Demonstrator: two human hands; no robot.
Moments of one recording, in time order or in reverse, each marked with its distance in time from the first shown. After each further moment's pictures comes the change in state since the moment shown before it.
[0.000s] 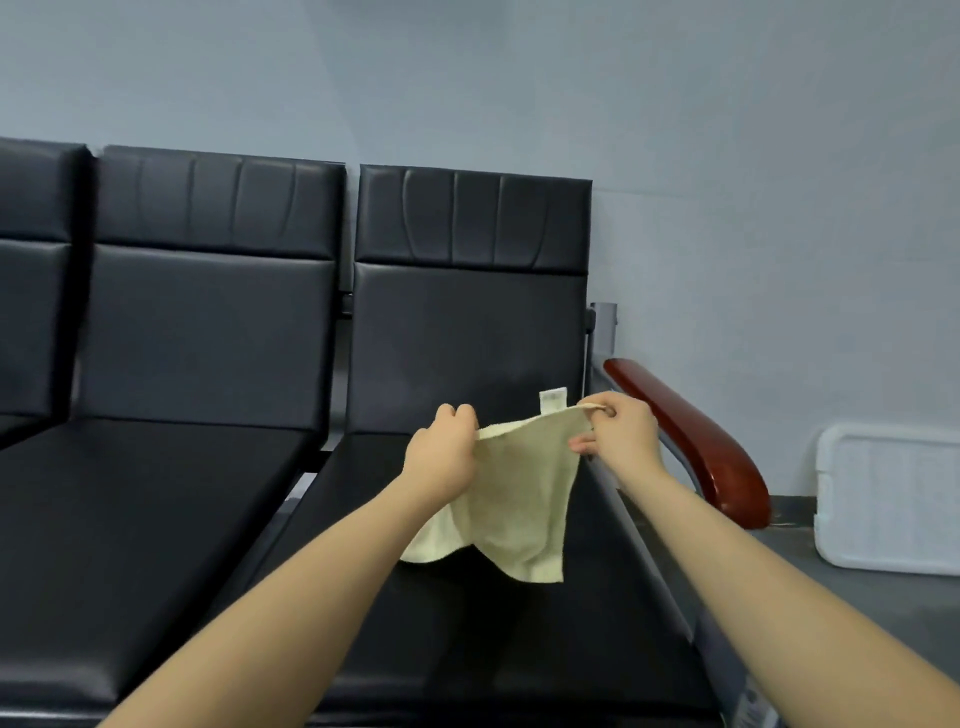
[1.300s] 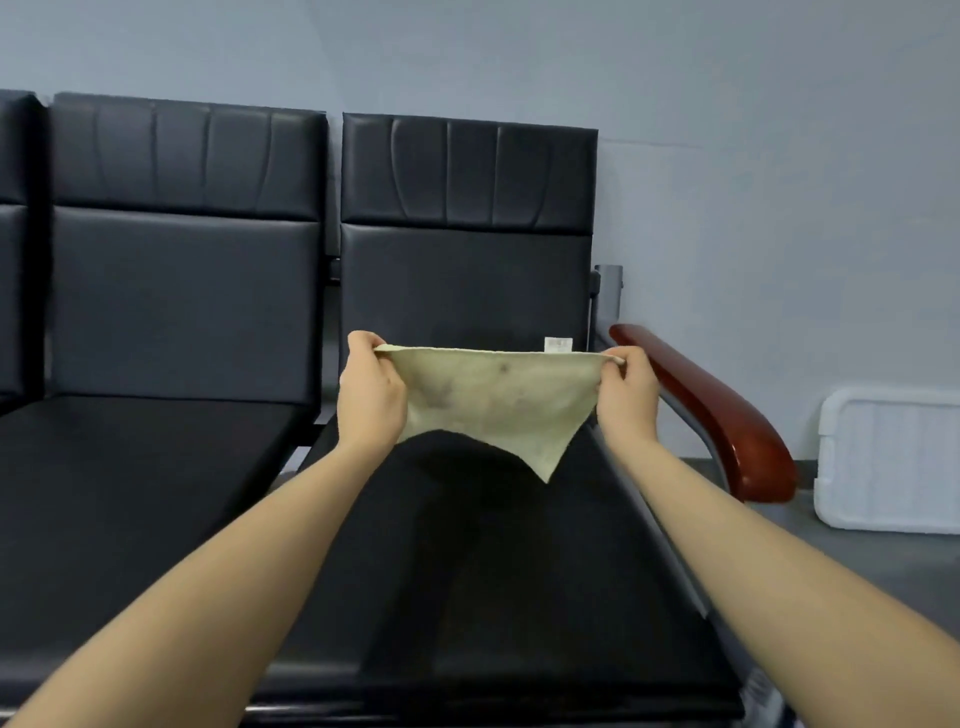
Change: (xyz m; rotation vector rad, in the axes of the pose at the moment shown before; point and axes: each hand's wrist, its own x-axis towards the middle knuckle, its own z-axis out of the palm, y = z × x) left_hand 0.029 -0.054 -0.013 -0.641 0.499 -0.216; right_hand 0.023 0.015 0.025 0.101 0.197 -0.121
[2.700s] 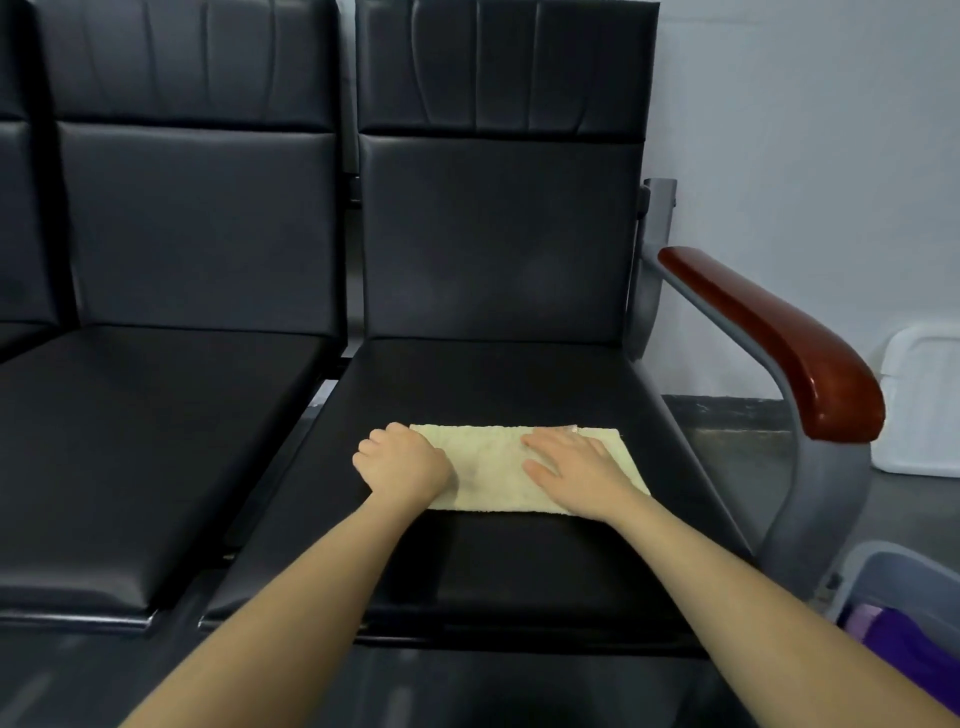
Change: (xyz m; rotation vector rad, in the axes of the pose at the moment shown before) left_hand -0.078 -0.102 0.026 1.041 -0.393 -0.373; right_hand -0.092 0.104 0.034 -0.842 -0.936 -0.213
